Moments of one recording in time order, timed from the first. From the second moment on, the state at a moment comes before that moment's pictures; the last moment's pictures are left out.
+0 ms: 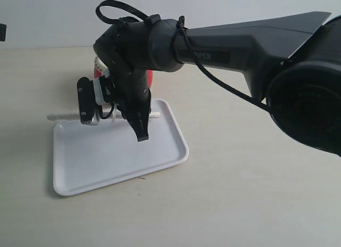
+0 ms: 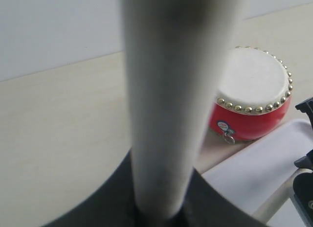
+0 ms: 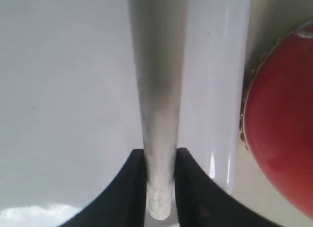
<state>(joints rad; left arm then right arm) -0.18 1.20 -0.90 -0.04 0.39 0.18 0.85 2.34 -1.88 -0.26 0.96 -0.84</state>
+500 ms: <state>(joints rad) -0.18 1.20 -0.90 -0.04 0.39 0.18 0.85 2.38 -1.88 -0.28 0.95 -0.84</state>
